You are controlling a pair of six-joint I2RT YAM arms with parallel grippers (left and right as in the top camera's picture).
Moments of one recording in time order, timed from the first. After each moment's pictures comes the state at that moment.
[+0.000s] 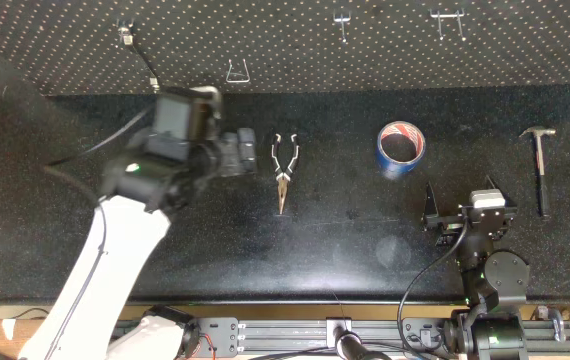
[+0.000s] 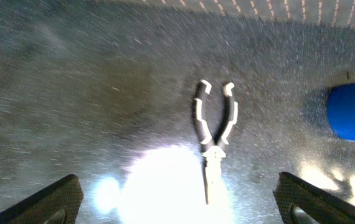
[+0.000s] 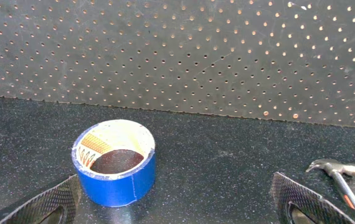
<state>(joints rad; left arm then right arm) -0.31 1.30 1.15 -0.88 0.01 -0.41 0.03 0.10 0.01 -0.07 -0.04 -0.06</state>
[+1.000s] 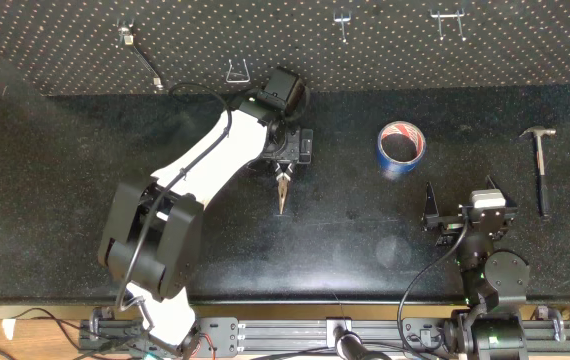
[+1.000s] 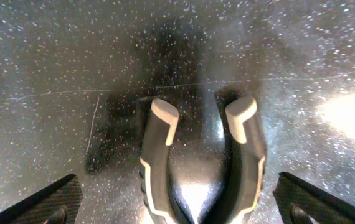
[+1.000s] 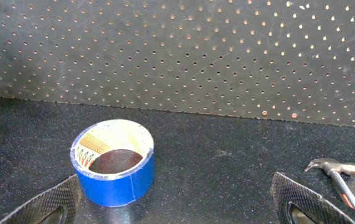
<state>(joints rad) -0.45 1.95 1.36 -0.81 -0.01 -0.42 0.03 0.10 0.01 -0.07 -0.04 -0.06</state>
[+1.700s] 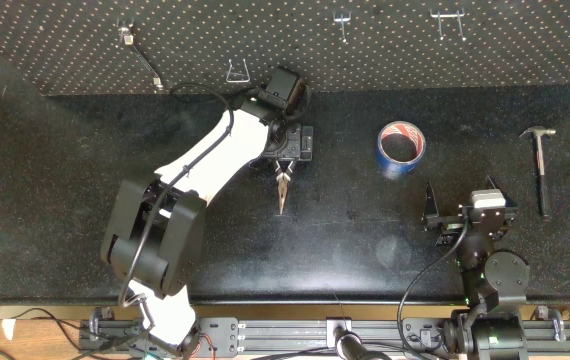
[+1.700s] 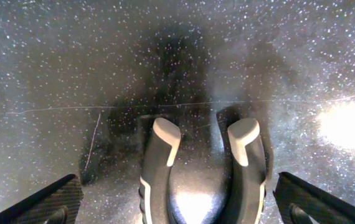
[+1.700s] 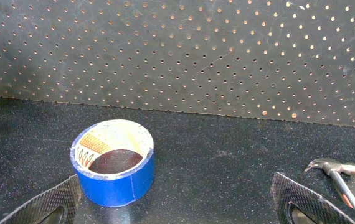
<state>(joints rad) -0.45 1.97 1.36 -0.77 -0.03 -0.45 0.03 0.10 0.01 -0.07 -0.04 -0.06</state>
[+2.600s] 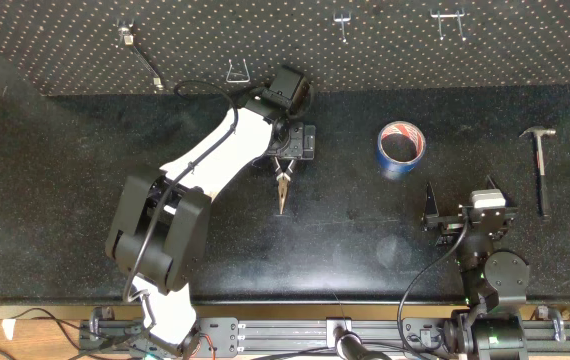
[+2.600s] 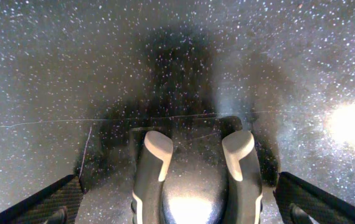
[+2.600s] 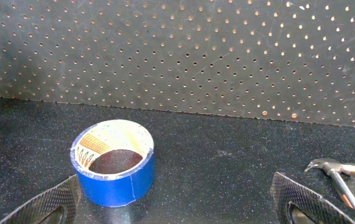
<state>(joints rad) -0.46 1.99 1.38 -0.77 -0.04 -0.44 0.03 0.10 0.01 -0.07 -0.04 -0.06</state>
